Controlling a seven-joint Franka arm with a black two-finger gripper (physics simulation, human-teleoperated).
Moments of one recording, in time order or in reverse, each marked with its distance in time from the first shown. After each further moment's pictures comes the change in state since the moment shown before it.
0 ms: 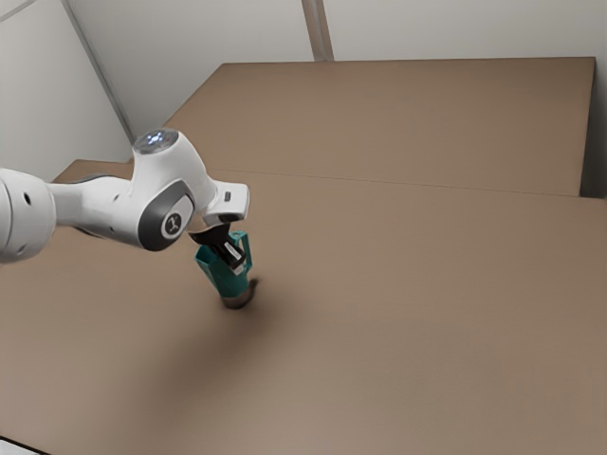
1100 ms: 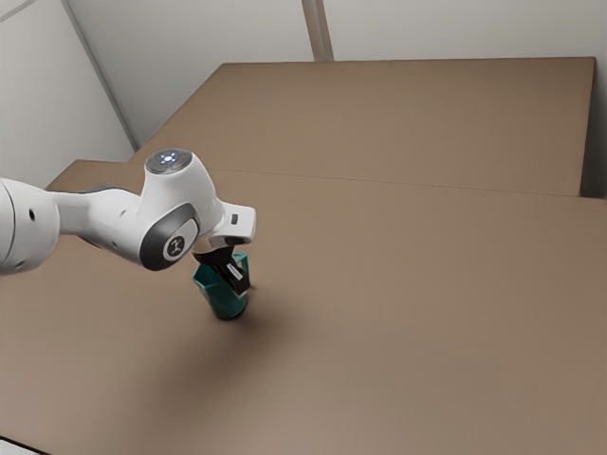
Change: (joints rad) arm -0.026 -0.016 -0.003 -0.074 0.090 0.009 -0.071
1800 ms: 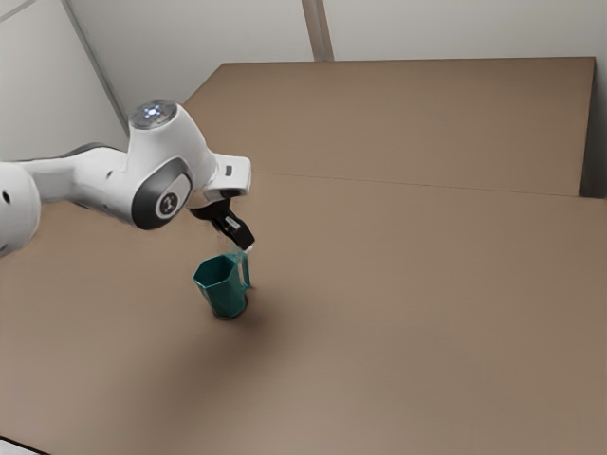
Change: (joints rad) arm 0.000 -0.045 -0.005 0.142 -0.015 -0.066 -0.002
